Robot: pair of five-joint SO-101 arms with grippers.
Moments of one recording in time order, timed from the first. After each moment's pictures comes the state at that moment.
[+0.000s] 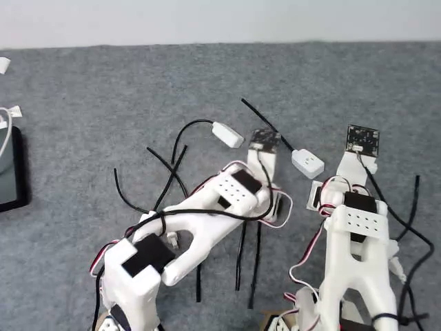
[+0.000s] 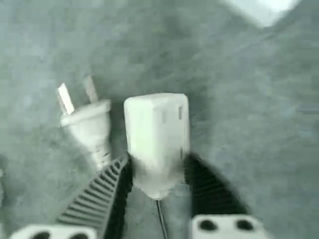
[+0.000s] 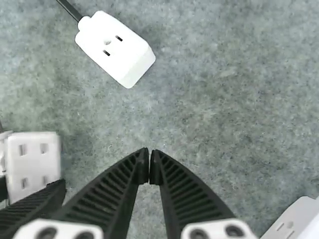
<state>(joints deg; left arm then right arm) 40.6 20.5 10.2 55.1 31.5 11.8 -30.2 54.9 47.3 -0.9</state>
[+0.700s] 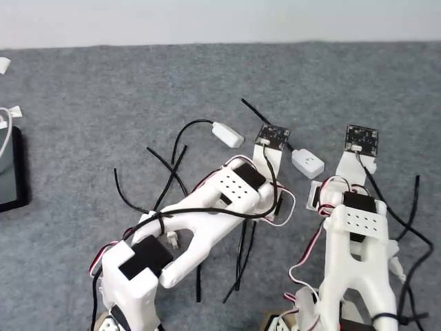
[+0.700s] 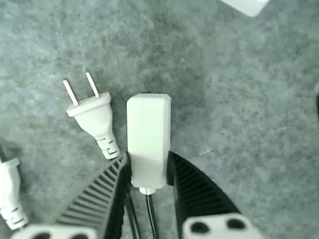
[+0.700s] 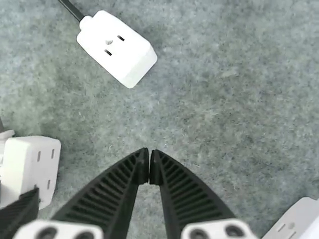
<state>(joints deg) 40.4 18.9 8.9 62.3 29.5 11.3 -30.2 54.9 47.3 -0.9</state>
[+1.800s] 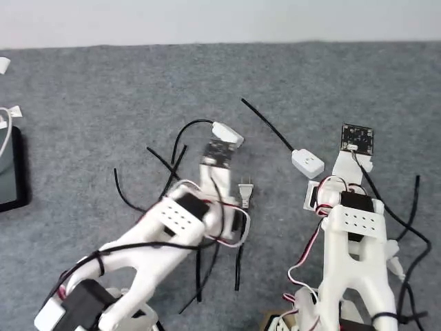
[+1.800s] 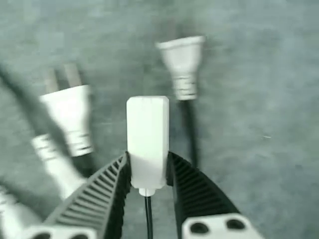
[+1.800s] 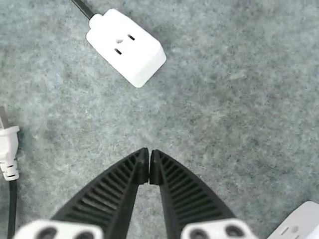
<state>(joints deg) 35.6 -11.8 46.3 49.8 29.9 10.3 -30.2 54.9 47.3 -0.5</state>
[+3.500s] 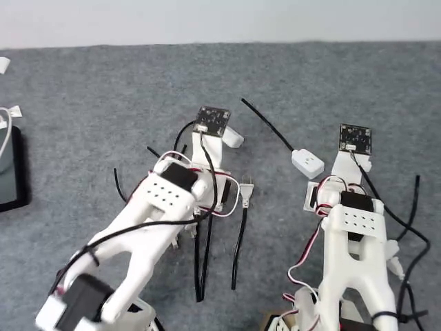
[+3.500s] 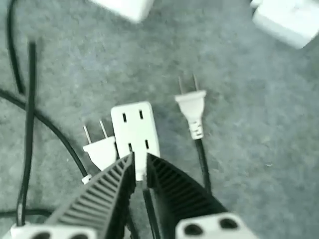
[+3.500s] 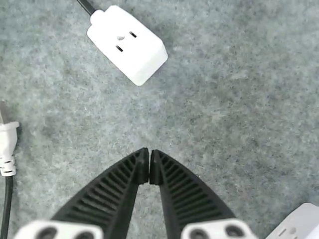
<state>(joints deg) 26.7 -8.2 32.0 59.3 19.5 10.3 -29.9 54.9 47.3 0.8</state>
